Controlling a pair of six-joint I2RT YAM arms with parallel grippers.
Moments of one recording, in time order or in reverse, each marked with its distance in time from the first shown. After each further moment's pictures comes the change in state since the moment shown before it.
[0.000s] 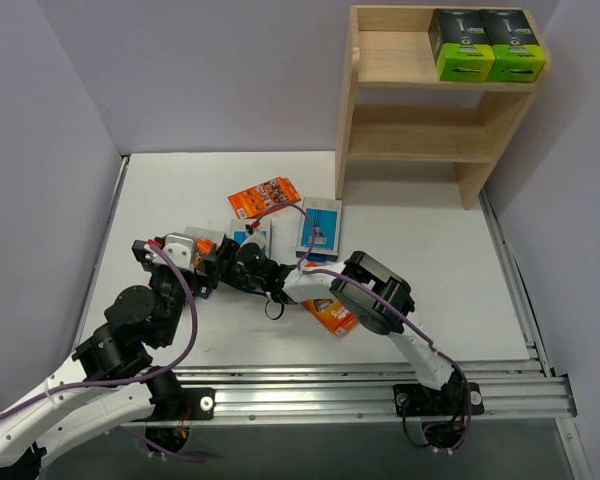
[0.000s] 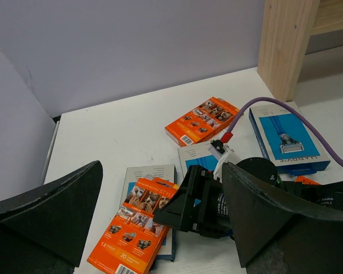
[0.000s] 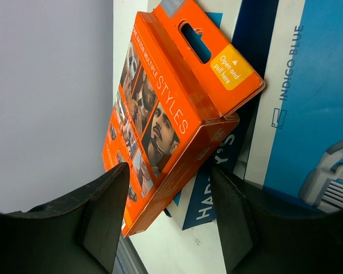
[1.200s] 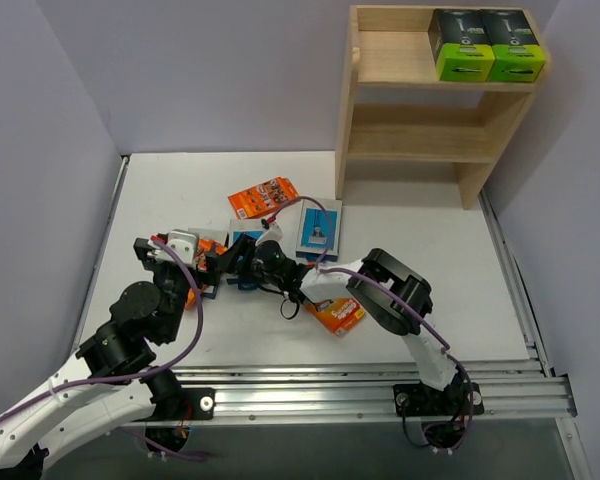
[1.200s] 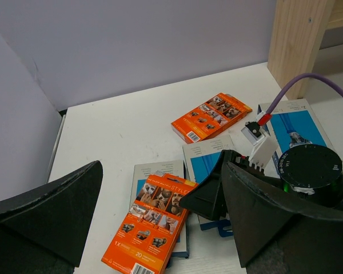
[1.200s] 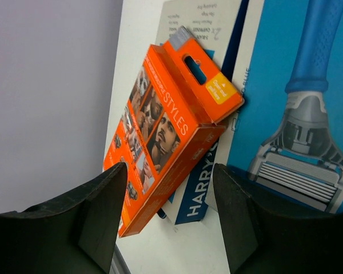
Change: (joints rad) left arm 0.035 0.026 0.000 0.000 0.000 -0.011; right arm -0.039 -0.139 -0.189 0.111 0.020 -0.124
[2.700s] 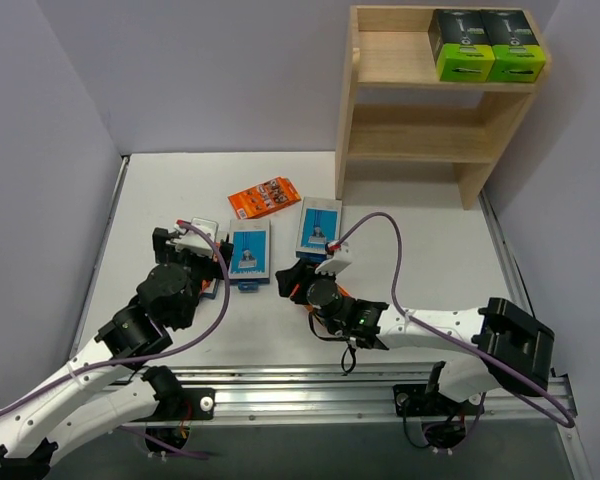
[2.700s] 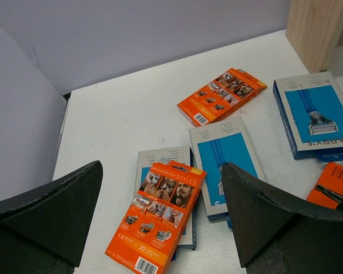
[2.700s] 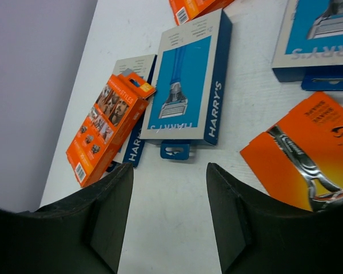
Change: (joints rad) left arm 0.072 0.140 0.024 -0.021 0.035 -0.024; right arm 0.159 -0.768 -0.557 -0.268 0.591 -0.208
